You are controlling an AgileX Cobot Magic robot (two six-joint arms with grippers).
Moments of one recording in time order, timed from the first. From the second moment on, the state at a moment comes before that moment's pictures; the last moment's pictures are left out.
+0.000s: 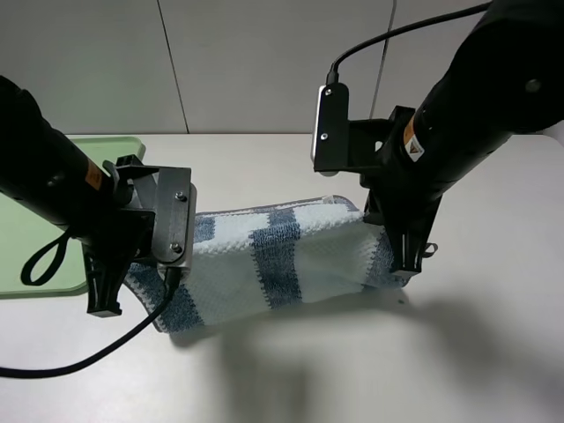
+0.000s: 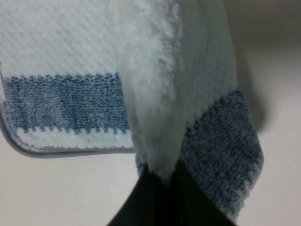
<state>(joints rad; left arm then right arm) -0.65 1.43 -0.74 0.06 0.52 0.85 0.79 1.51 -0.95 -0.29 0.78 -0.55</state>
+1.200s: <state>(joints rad) -0.50 1.57 -0.84 0.12 0.39 0.86 0.69 1.69 -1.08 -0.36 0.63 -0.55</state>
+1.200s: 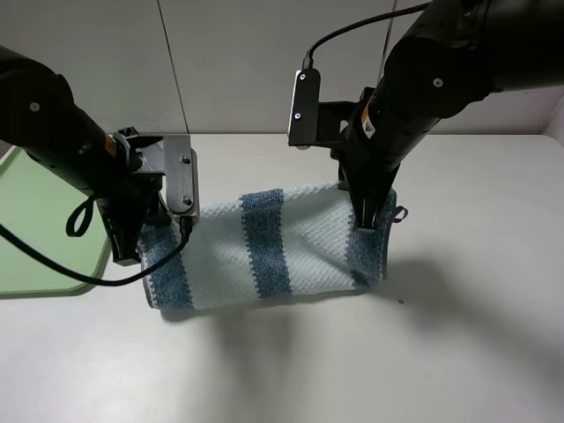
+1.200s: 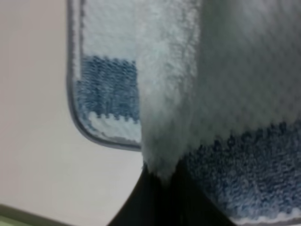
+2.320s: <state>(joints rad) -0.49 1.74 -0.96 0.13 0.28 0.89 0.60 1.78 -1.09 -0.38 0.49 -0.55</state>
